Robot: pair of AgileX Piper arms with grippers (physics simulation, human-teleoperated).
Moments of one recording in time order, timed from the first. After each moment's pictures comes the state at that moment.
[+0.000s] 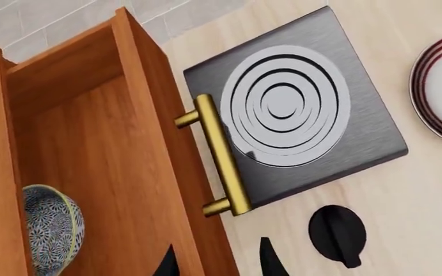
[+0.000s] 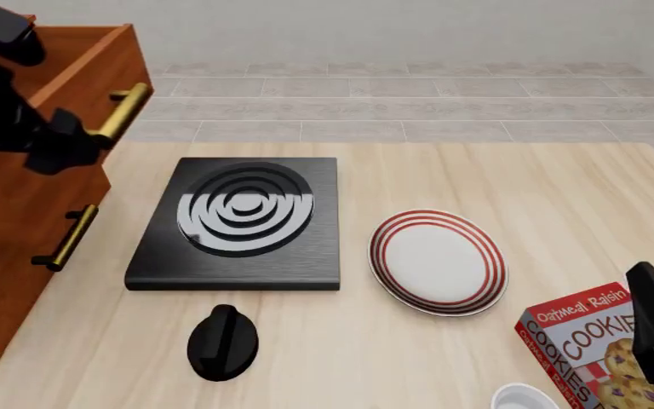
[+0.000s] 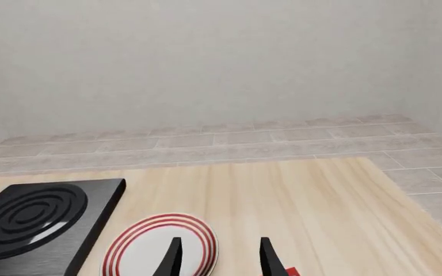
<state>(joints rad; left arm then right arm) -0.11 1.14 -1.18 0.95 0.31 -0.01 0.00 -0.01 -0.01 0.06</state>
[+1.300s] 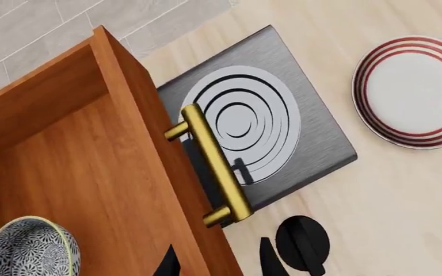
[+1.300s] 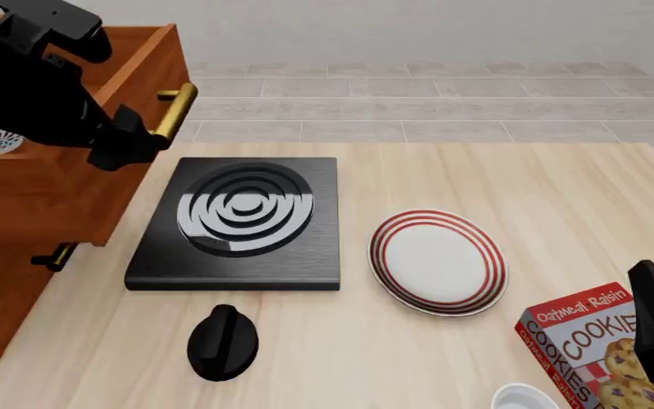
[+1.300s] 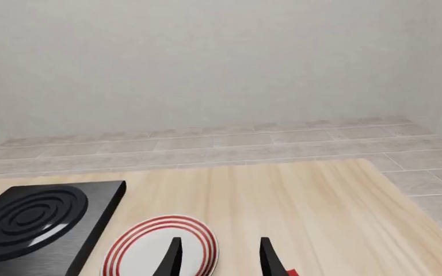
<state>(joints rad) -0.29 1.21 -1.22 0.92 0.24 -0.01 0.00 -0.02 -0.01 0.06</state>
